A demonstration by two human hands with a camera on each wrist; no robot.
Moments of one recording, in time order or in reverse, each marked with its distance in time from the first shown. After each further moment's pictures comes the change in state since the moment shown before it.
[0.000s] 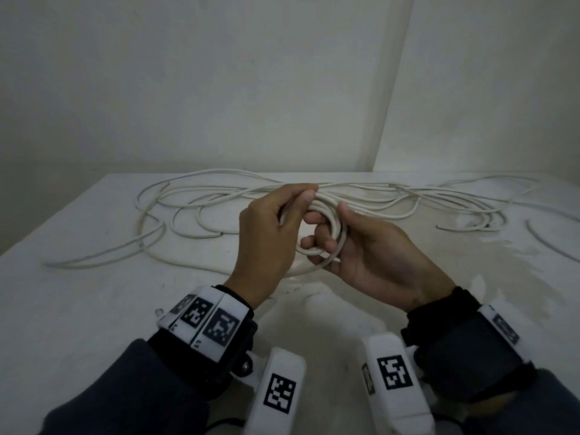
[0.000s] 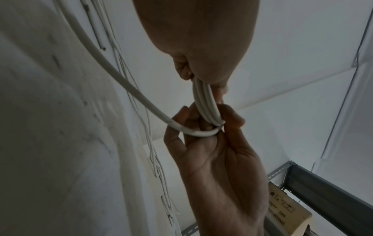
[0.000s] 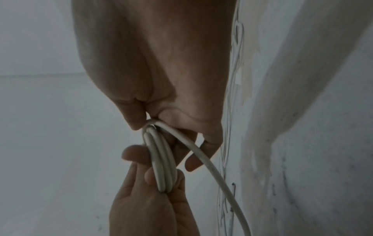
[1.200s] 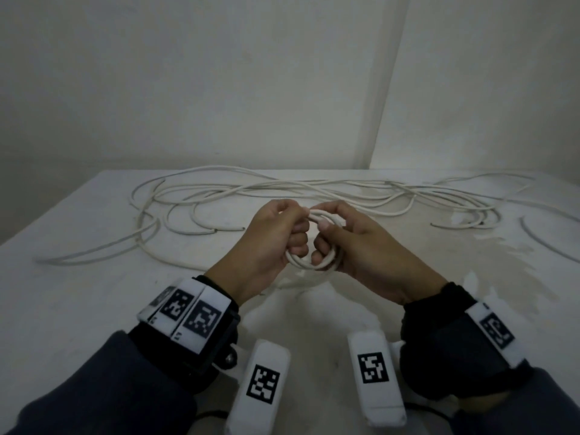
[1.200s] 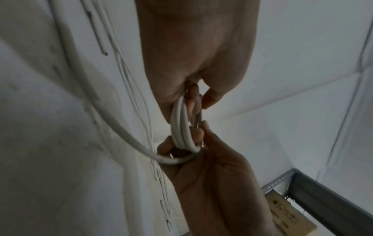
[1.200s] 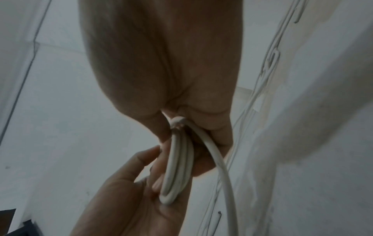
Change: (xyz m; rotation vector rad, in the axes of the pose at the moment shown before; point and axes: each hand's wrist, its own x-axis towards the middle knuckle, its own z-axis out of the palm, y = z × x) left_hand 0.005 0.015 0.005 -0.584 -0.270 -0.719; right_hand -0.001 0.005 -0.002 -0.451 0.170 -0.050
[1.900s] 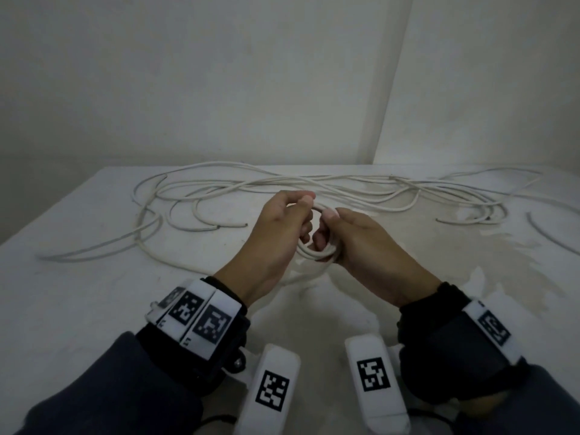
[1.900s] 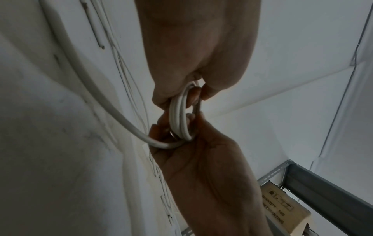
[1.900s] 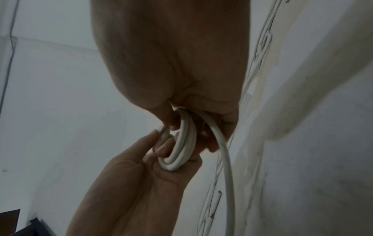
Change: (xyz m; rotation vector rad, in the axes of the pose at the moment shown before) left_hand 0.000 -0.010 0.002 0.124 0.110 0.129; right_hand 0.006 0.009 0.005 -0.082 0.134 -0.033
